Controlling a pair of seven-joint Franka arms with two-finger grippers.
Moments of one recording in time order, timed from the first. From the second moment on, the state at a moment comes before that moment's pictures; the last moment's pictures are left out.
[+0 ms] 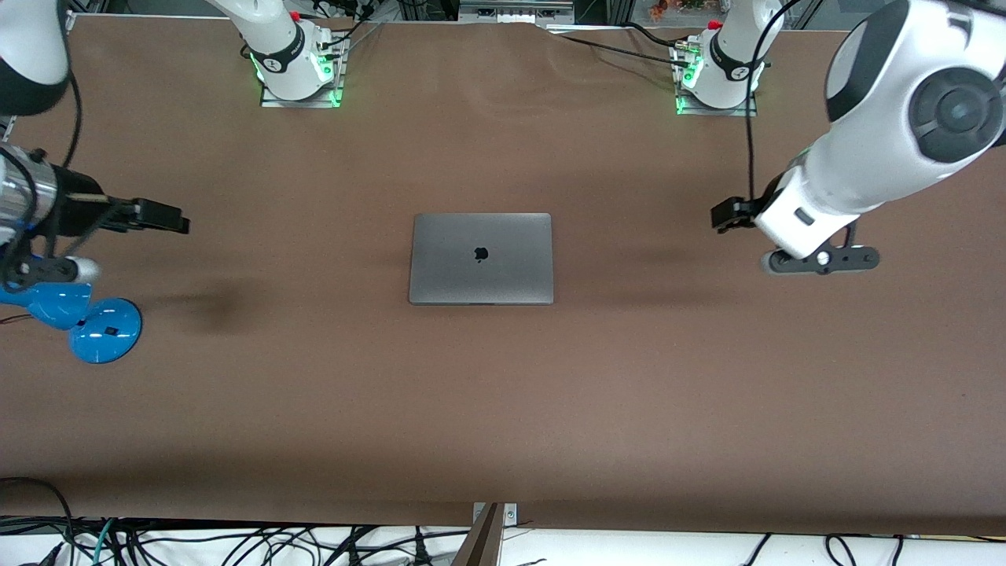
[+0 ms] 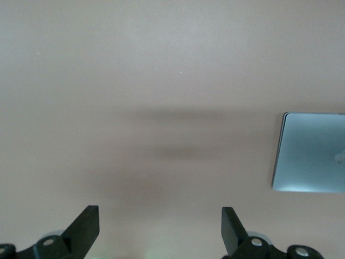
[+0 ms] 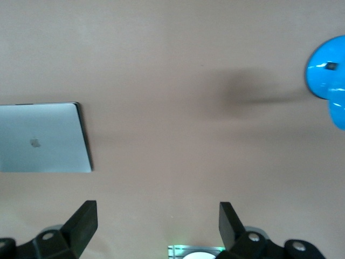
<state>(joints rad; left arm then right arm) -0.11 0.21 -0.15 -1.46 0.00 1.49 -0.29 0.17 0.28 -0.17 -1.28 0.12 1.36 0.05</state>
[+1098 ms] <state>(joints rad) -0.05 -0.15 -0.03 -1.86 0.00 1.63 0.05 0.07 0.03 0.08 -1.52 -0.04 1.43 0.22</state>
